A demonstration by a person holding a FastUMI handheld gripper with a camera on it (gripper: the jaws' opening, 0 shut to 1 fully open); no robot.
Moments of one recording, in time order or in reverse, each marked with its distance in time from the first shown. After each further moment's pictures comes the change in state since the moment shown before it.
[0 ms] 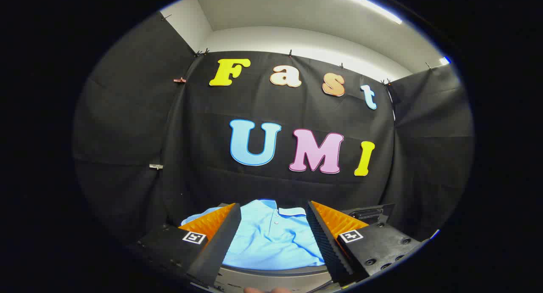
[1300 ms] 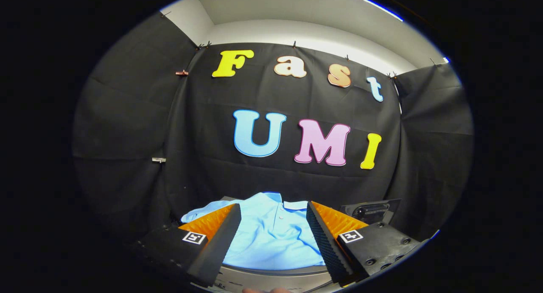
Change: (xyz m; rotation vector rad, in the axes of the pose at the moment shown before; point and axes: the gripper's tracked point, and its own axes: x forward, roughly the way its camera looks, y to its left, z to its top) arm 0.021 0.007 -0.023 0.002 0.082 0.039
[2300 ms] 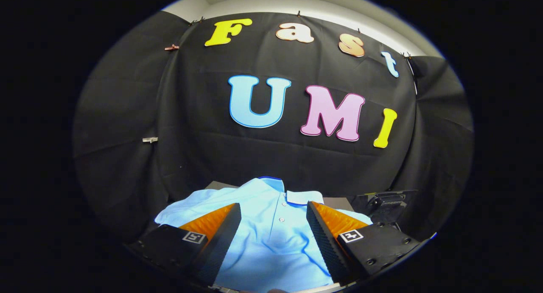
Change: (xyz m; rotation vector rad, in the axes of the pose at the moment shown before) arm 0.107 -0.013 -0.044 -0.003 0.237 0.010
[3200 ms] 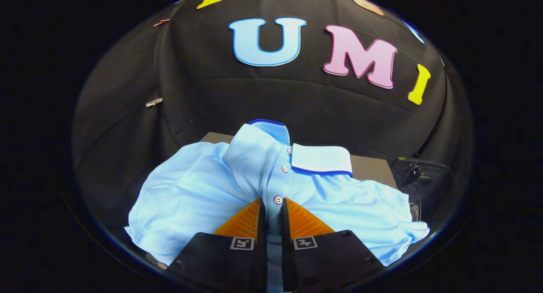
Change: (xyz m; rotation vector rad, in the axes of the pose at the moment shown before) arm 0.056 0.001 -0.089 -0.005 0.397 0.175
